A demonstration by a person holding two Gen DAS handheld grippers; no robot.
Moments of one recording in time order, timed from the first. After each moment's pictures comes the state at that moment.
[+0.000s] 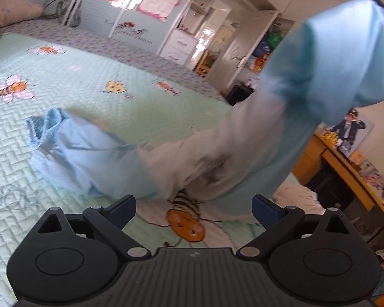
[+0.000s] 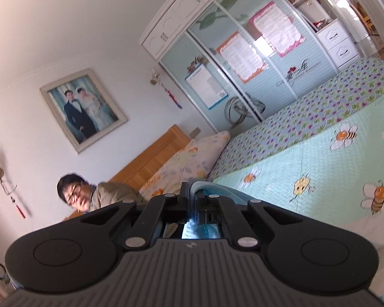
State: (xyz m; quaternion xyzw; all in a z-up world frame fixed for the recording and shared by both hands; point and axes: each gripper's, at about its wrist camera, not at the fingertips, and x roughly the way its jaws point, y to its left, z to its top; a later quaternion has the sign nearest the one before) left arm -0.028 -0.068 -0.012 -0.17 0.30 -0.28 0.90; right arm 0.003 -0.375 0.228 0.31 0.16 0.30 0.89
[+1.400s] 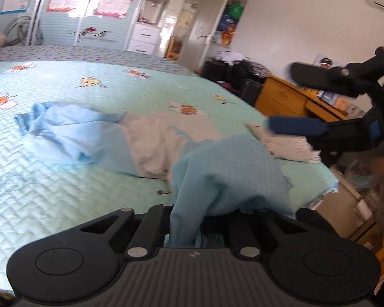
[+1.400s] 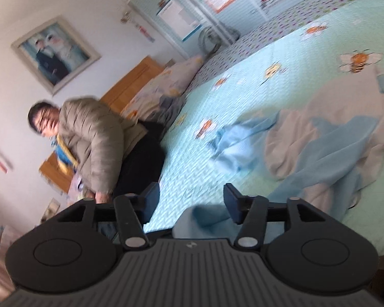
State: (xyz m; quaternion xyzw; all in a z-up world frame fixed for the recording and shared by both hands) left arm -0.075 -0.066 -0.060 -0.07 0.30 -0.32 0.89; right arm -0.076 -0.331 0.039 0.31 0.30 0.27 0.86
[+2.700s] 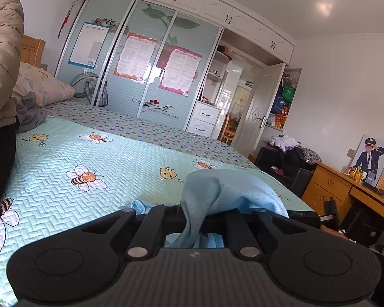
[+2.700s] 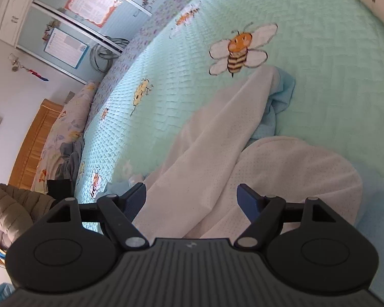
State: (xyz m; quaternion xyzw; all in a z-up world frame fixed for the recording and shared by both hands) left arm -0.106 0.059 0.055 -0.13 0.15 -0.19 0.96; right arm 0.096 -0.418 -0.068 0.42 0.40 0.08 0.81
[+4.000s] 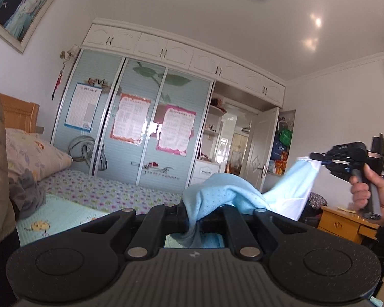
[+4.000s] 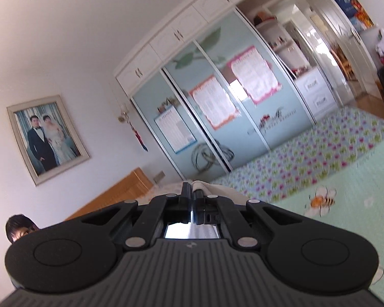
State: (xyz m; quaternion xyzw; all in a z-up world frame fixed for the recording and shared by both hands) left arm -0.050 0.079 0.206 -0.10 0.02 -0.17 0.98; right arm 0.125 -0.422 0.310 0.29 0.07 0.19 0.94
